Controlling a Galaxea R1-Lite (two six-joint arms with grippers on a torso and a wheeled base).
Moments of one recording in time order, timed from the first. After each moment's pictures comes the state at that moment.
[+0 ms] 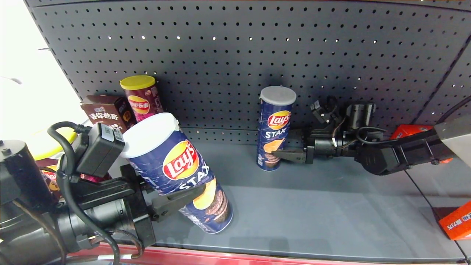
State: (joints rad) left arm -0.49 1.36 -0.44 -0.81 -0.43 0.01; right arm 0.30 2.10 -1.32 -0.62 1.01 -0.23
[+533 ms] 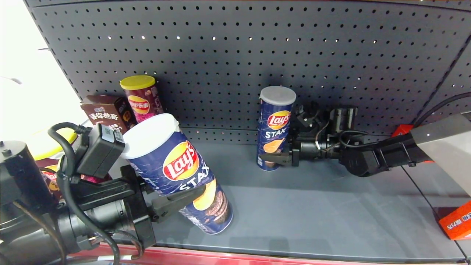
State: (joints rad) left arm -0.49 1.36 -0.44 -0.82 -0.43 0.01; right arm 0.36 2.18 -1.39 -0.62 0.96 -0.23
